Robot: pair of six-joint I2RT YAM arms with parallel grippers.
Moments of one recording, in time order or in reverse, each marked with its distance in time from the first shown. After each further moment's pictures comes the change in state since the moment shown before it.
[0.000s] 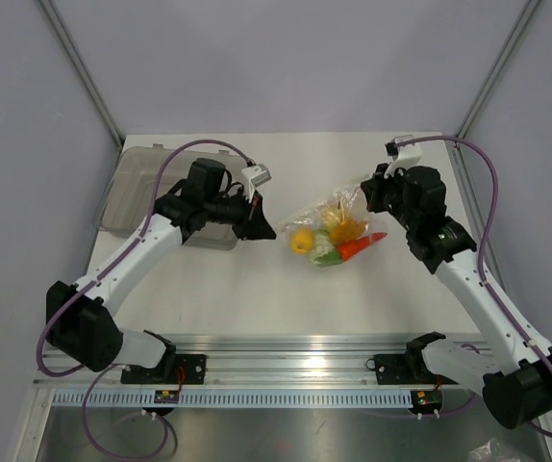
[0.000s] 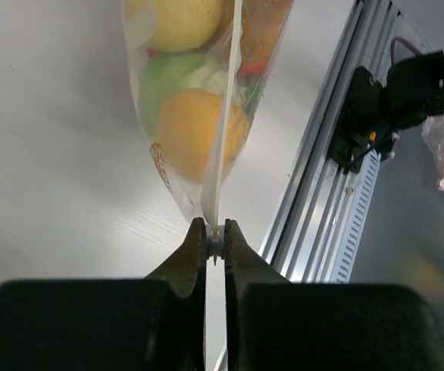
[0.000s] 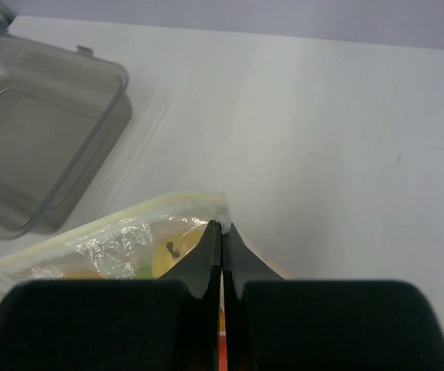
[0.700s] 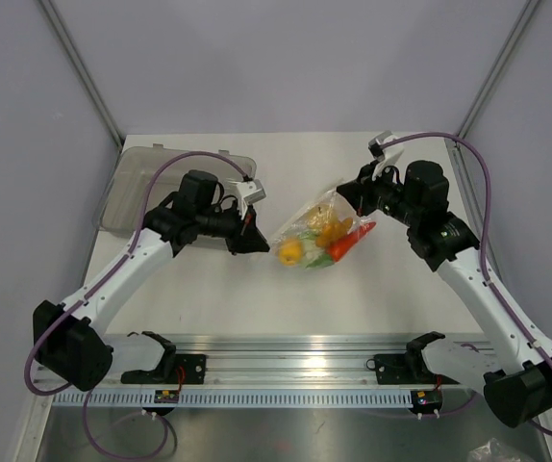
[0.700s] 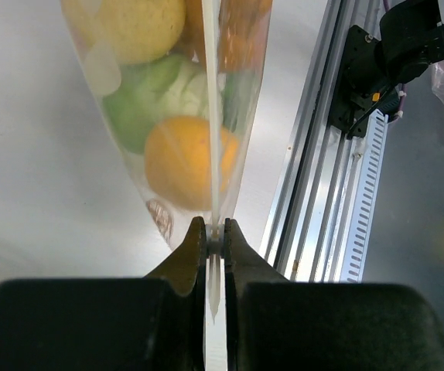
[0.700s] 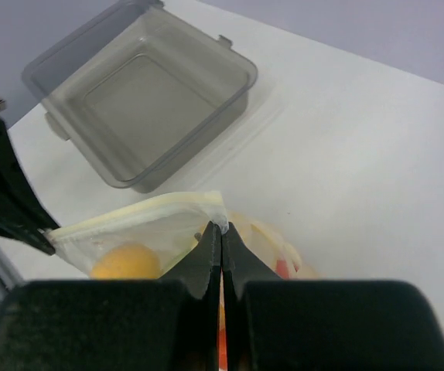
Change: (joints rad) left arm -0.003 -0.076 -0.049 -0.032 0.040 0.145; right arm 0.026 0.048 0.092 0.006 -0.341 -0.063
